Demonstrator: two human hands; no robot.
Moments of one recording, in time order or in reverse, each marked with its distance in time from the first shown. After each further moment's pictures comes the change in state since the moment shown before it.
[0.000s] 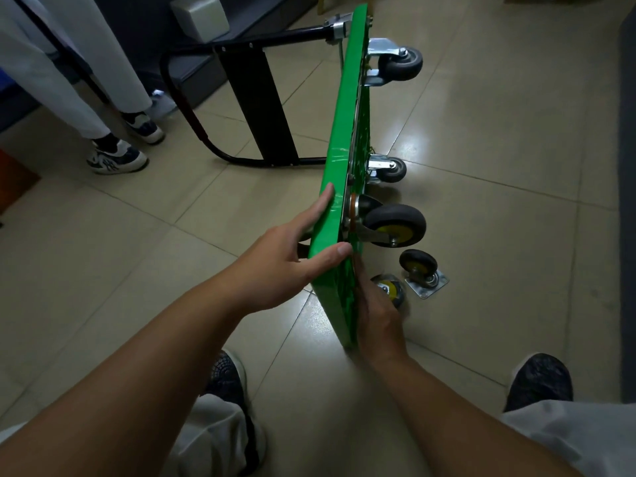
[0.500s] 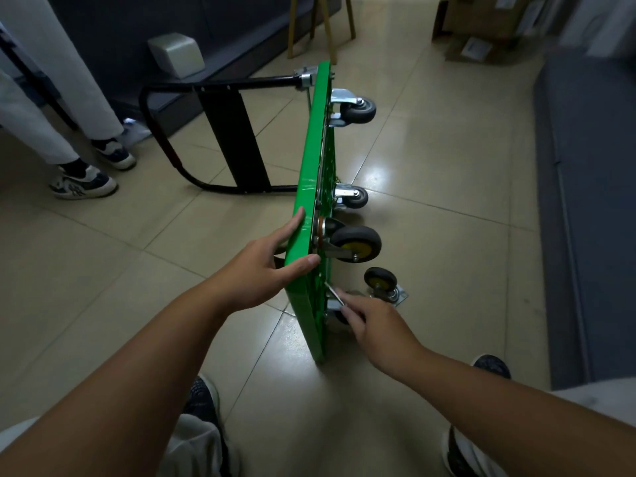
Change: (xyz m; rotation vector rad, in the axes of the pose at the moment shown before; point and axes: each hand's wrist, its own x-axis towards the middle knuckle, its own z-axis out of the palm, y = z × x) left_hand 0.003 -0.004 -0.003 0.021 -0.013 0.010; right_hand 0.001 -0.030 -0.093 -0.027 -0.275 0.097
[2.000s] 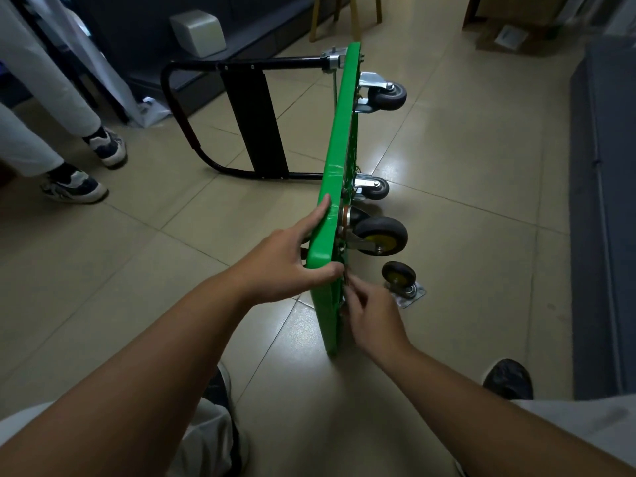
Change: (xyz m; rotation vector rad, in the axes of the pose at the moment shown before) left_hand 0.000 -0.006 0.002 0.024 -0.007 0.030; right_hand 0.019 -0.021 0.038 0.204 0.111 0.168
